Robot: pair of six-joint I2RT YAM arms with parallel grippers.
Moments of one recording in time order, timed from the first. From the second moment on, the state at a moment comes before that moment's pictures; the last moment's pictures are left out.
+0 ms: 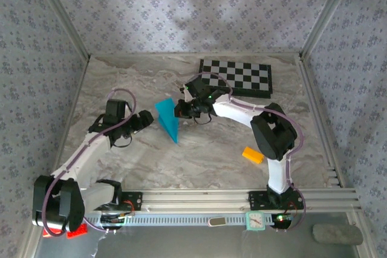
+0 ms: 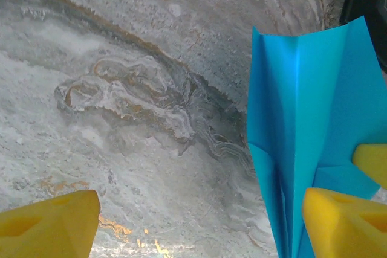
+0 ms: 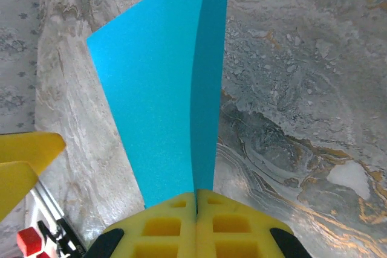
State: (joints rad) left arm -0.20 1.11 0.64 -0.42 0.24 -0.70; right arm 0.71 1.95 1.39 -0.30 -0.45 0.68
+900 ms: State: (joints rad) left arm -0.28 1.49 0.65 -0.09 0.51 -0.85; right arm 0.65 2.02 1.21 -0.03 -0.55 0.78
